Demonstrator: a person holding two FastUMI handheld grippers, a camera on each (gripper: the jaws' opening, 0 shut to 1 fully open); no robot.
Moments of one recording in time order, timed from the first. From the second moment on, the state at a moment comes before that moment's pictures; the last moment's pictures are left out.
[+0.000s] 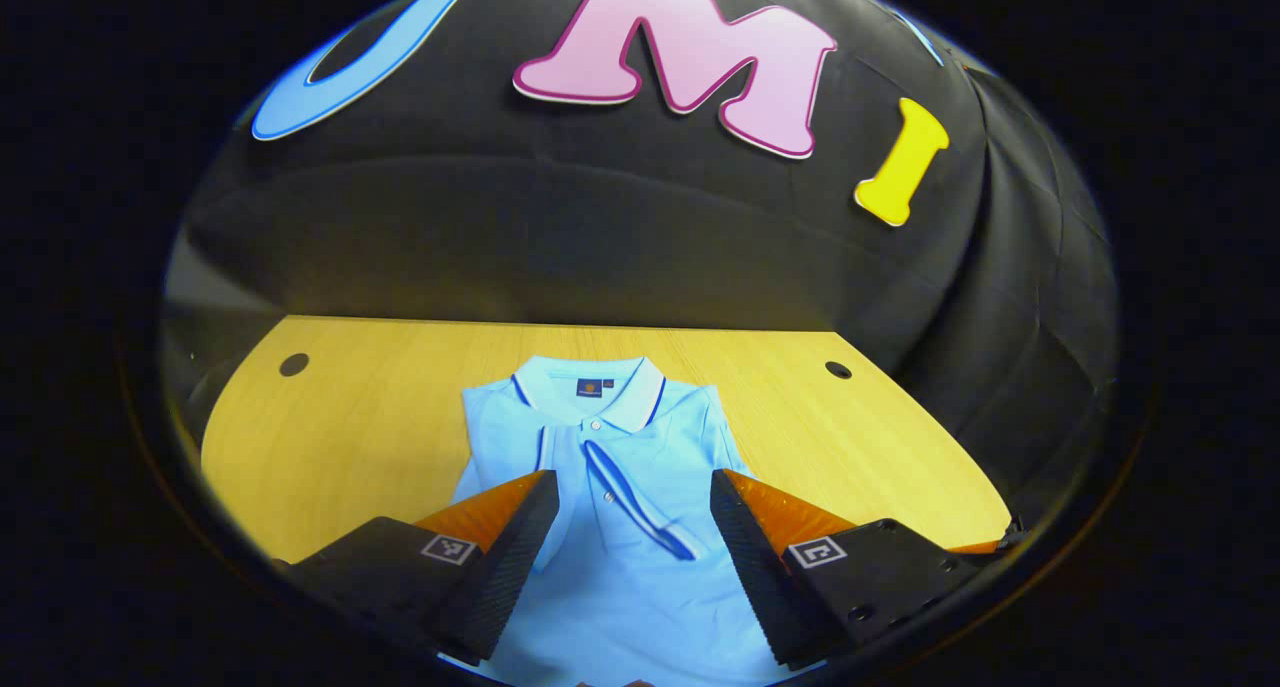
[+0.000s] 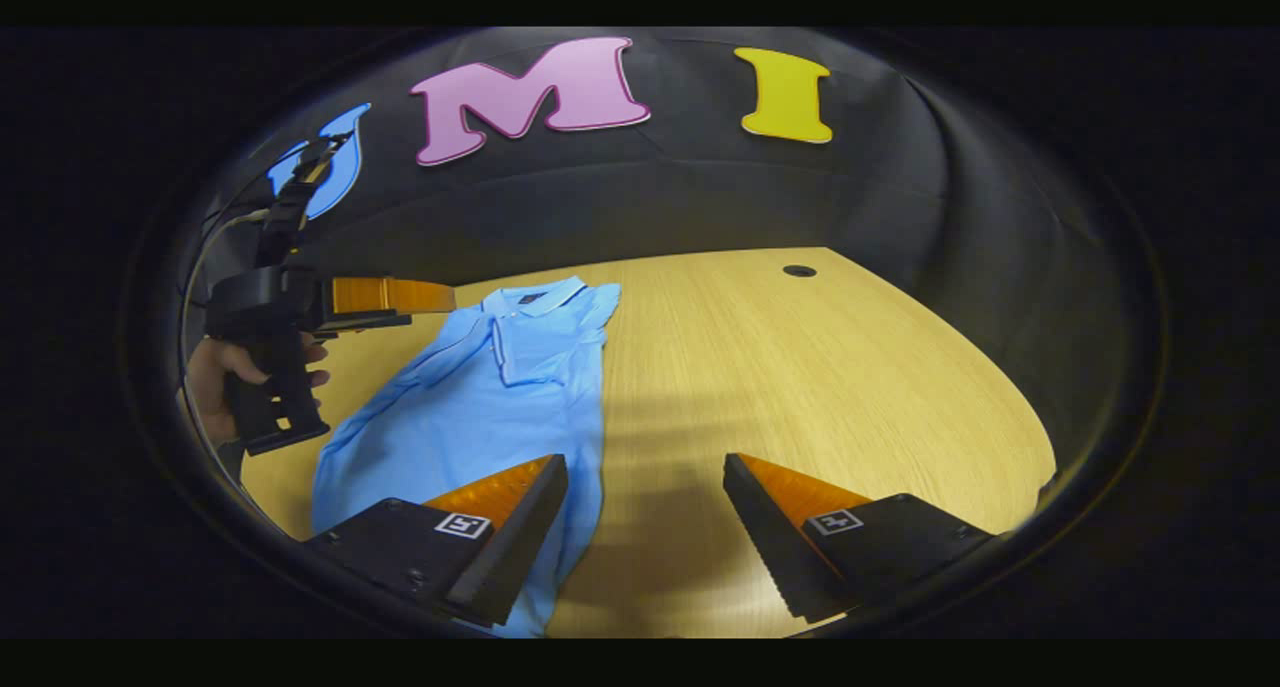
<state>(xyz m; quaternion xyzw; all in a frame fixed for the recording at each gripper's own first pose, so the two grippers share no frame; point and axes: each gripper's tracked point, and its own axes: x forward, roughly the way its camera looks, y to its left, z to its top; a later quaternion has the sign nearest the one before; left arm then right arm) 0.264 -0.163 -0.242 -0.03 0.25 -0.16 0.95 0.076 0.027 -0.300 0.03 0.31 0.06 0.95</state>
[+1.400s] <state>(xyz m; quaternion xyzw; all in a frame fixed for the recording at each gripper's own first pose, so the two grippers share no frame) -0.025 -0.031 -0.373 0.04 0.40 -0.06 0.91 -0.080 0.083 -0.360 -0.04 0.40 0.08 0.91</state>
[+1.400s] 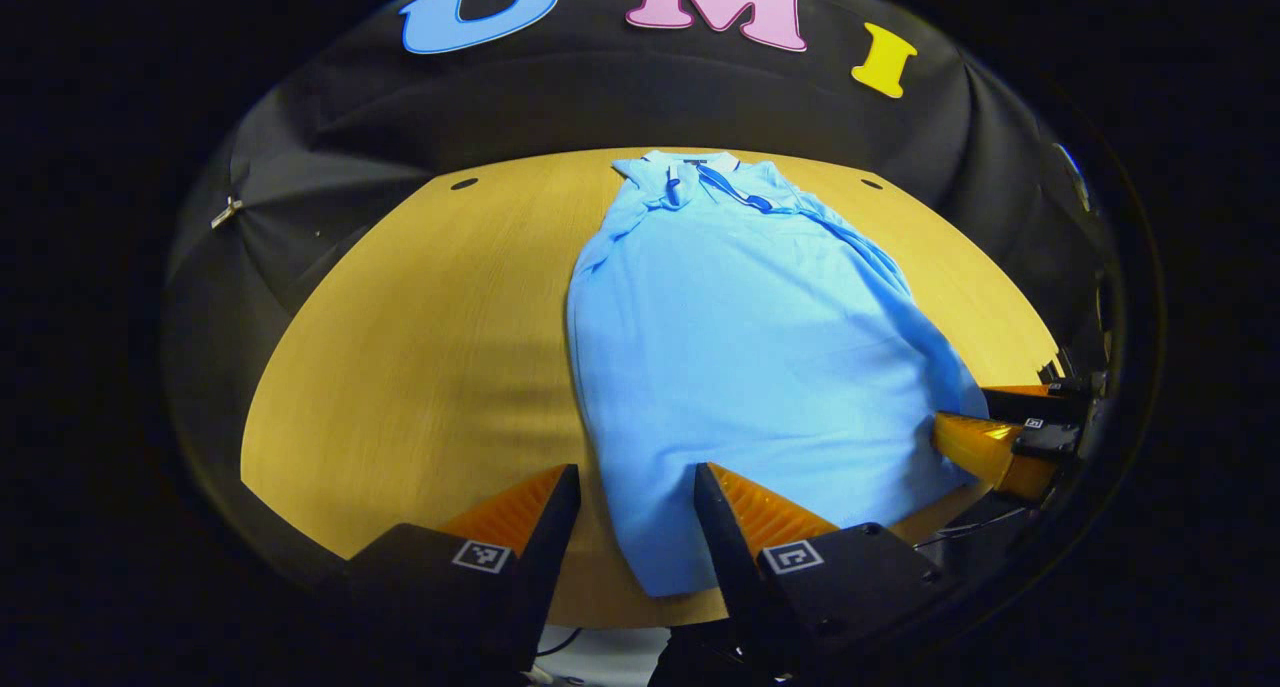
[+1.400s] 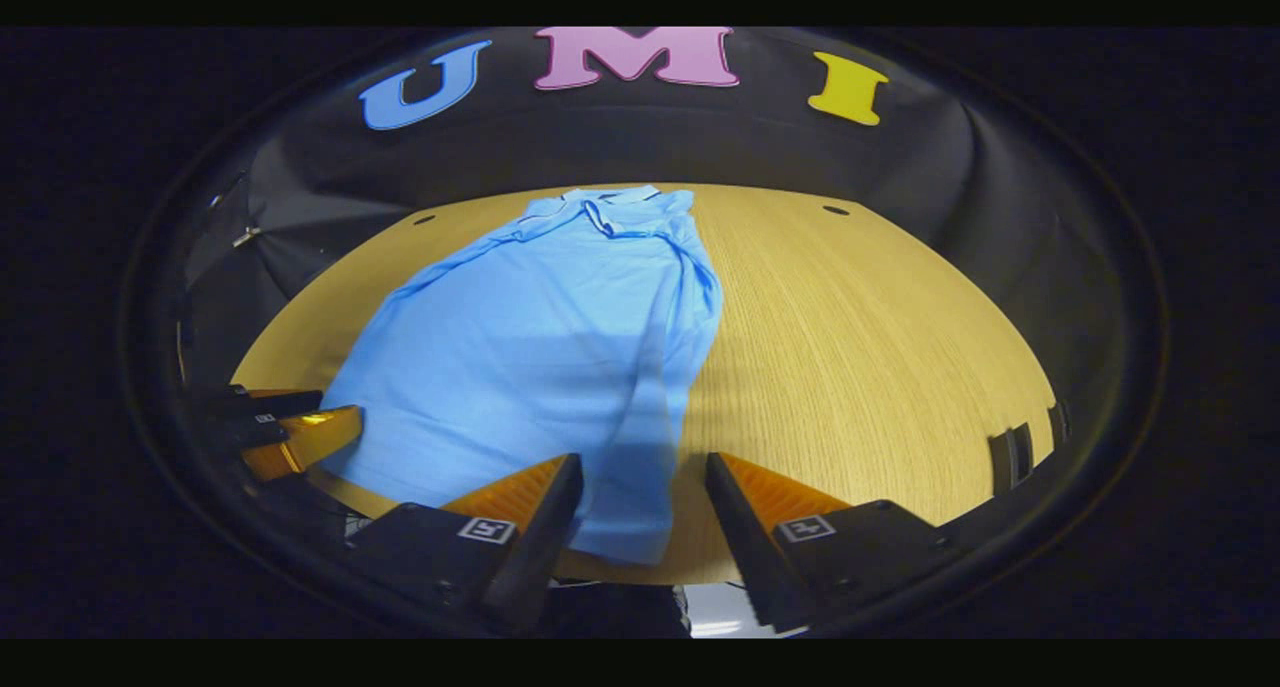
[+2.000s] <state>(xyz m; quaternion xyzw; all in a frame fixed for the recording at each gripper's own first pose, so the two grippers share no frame) -0.014 -0.050 -0.359 -0.02 0.44 -0.08 0.89 -0.065 0.096 -0.347 -0.01 0.43 0.12 0.89</state>
